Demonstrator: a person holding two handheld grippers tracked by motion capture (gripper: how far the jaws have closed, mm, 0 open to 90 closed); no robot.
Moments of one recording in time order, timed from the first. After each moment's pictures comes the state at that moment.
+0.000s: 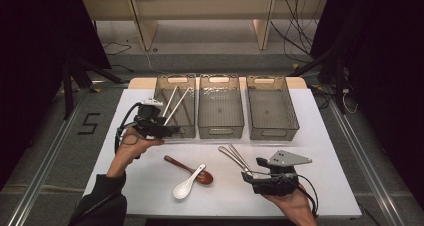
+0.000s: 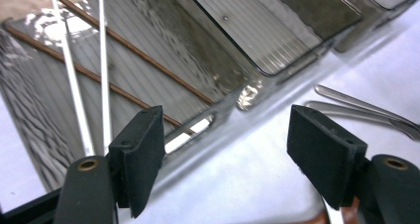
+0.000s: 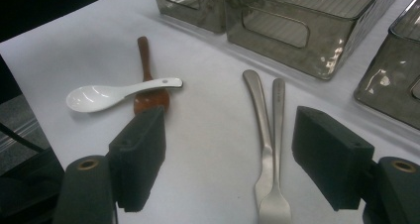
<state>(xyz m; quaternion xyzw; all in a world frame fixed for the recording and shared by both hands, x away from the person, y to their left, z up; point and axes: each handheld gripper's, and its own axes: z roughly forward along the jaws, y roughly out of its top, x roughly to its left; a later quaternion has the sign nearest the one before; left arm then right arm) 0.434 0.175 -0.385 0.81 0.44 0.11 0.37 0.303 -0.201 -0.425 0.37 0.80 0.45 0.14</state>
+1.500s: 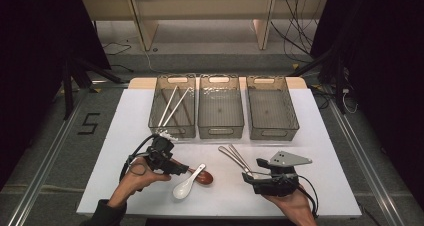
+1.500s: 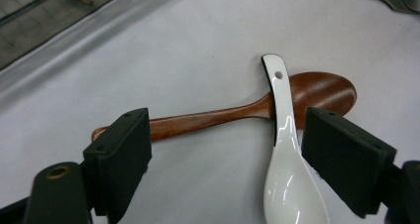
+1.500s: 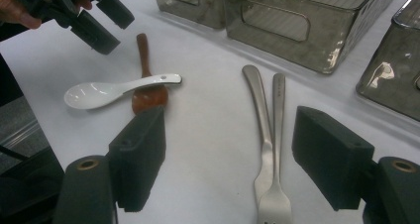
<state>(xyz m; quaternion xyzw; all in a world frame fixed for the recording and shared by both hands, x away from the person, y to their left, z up) 0.380 0.144 -0.438 0.87 0.42 0.02 0.27 0.304 -0.204 -0.431 0.38 0.80 0.45 0.13</state>
